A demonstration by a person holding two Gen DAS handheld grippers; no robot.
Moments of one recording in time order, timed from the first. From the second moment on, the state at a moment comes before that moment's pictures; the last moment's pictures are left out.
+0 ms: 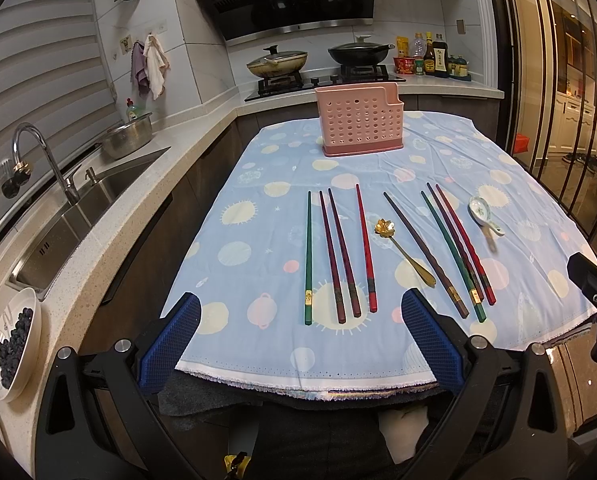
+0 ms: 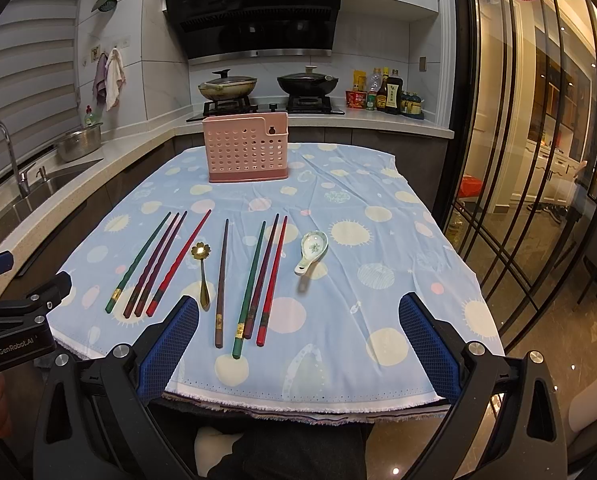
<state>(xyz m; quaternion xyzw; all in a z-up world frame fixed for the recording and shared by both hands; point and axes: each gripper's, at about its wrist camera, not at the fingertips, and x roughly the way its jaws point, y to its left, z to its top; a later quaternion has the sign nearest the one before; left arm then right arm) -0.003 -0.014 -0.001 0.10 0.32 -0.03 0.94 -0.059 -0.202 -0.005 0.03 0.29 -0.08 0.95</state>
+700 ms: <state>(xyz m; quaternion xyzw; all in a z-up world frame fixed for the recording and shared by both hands) 0.088 0.045 -0.058 0.03 0.42 -0.01 0.91 -0.014 -0.241 -0.042 0.06 0.34 -0.11 0.93</state>
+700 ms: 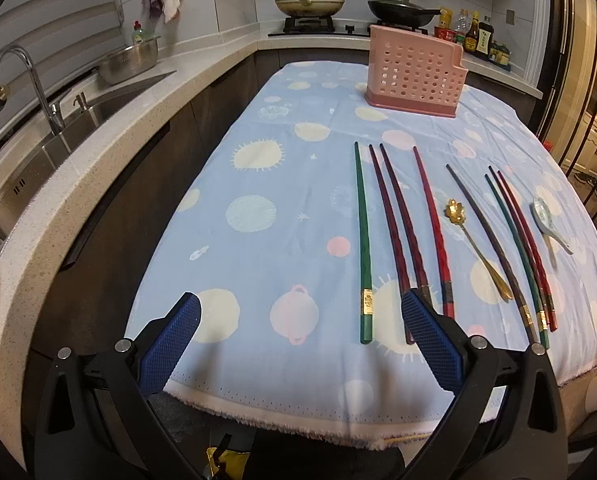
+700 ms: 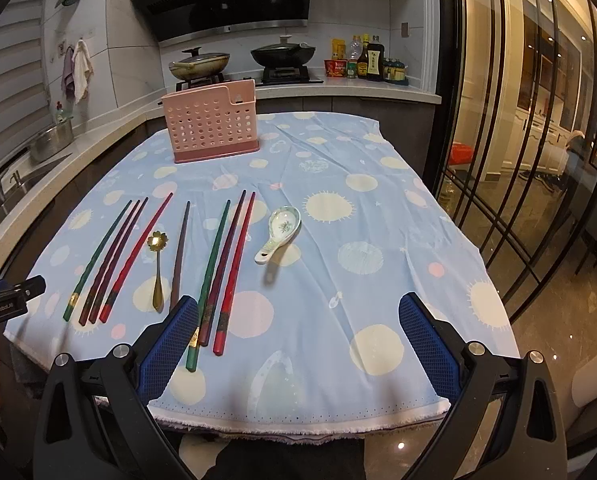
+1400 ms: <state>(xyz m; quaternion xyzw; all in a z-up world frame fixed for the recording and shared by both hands) 0.134 0.027 -0.098 0.04 0.46 -0.08 0.88 0.107 -0.269 -0.083 0.15 0.39 -0.10 0.90</state>
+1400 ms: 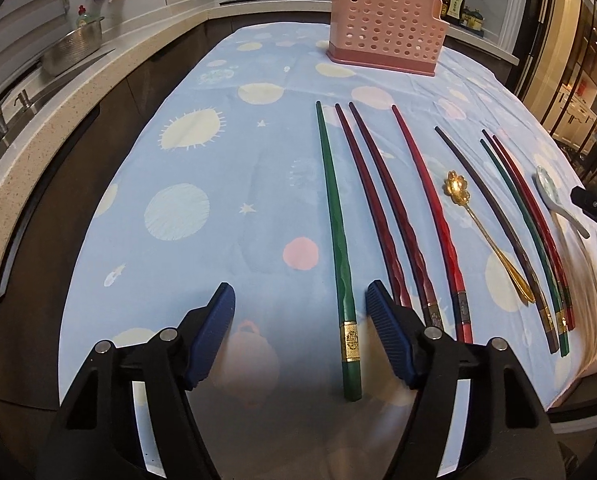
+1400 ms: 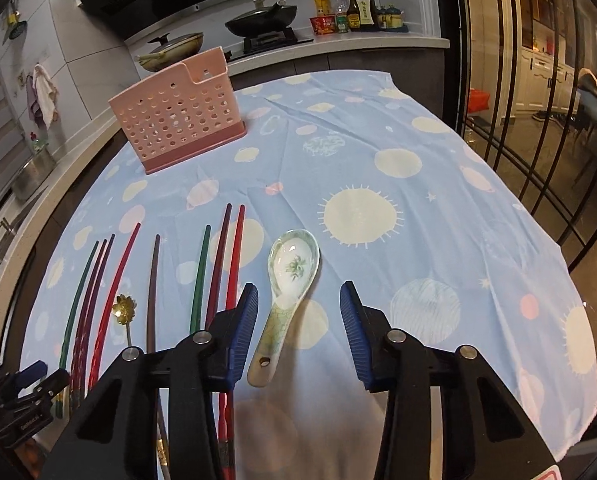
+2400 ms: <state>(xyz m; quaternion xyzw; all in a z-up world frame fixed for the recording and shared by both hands) 0.112 0.029 -0.075 0.00 0.43 -0.15 0.89 0.070 -0.259 -0.079 0.14 0.39 -0.08 0.91</state>
